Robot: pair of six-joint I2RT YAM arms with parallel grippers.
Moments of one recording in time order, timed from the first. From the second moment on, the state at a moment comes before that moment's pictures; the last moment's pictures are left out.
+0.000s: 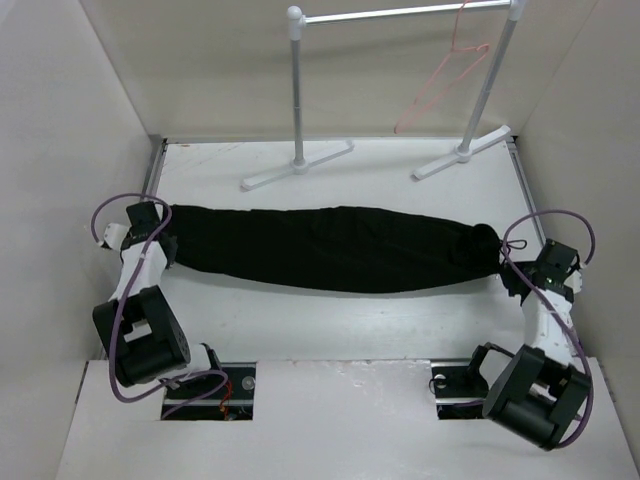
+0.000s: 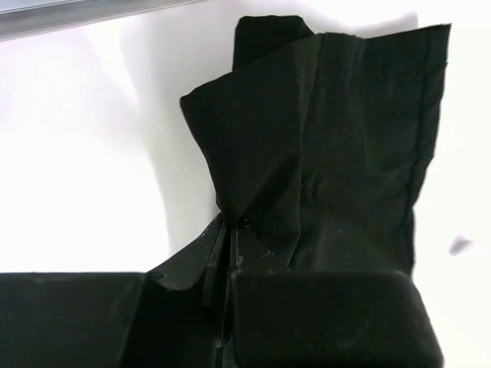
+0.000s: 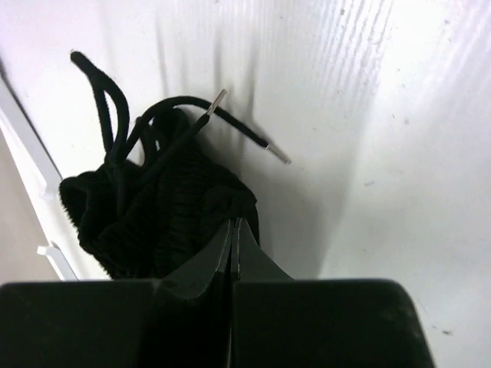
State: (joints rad) left arm 0.38 1.39 0.84 -0.42 -0.24 -0.99; right arm -0.54 1.01 0.53 -0.39 -0.06 1.06
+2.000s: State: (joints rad) left arm 0.00 1.46 0.71 -0.22 -0.18 -1.08; right arm -0.38 1.66 1.00 -0.41 0.05 0.75
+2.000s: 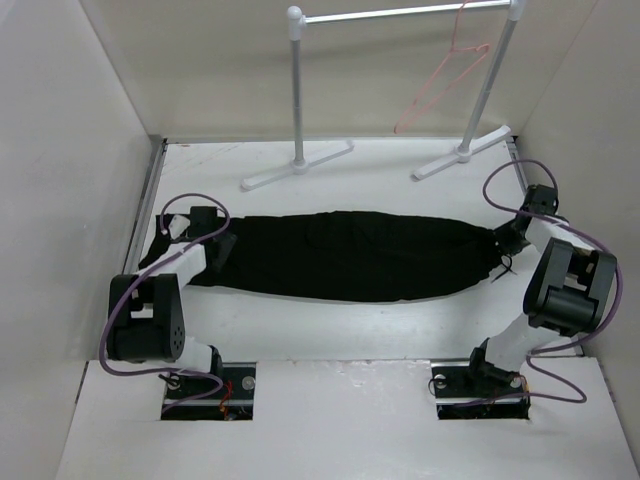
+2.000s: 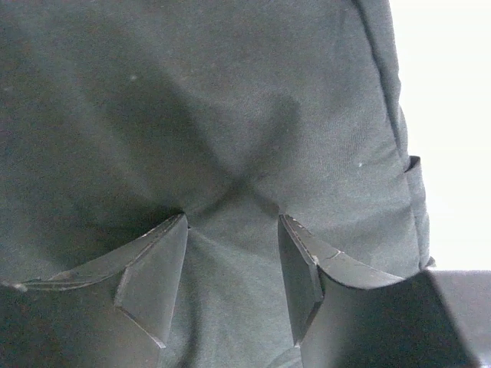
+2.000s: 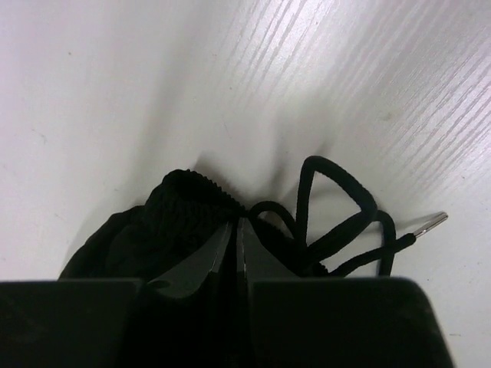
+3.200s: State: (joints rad) left arm -0.21 1.26 0.71 -0.34 -0.09 -1.08; right arm -0.39 1.36 0.62 -0.25 -0.05 0.96
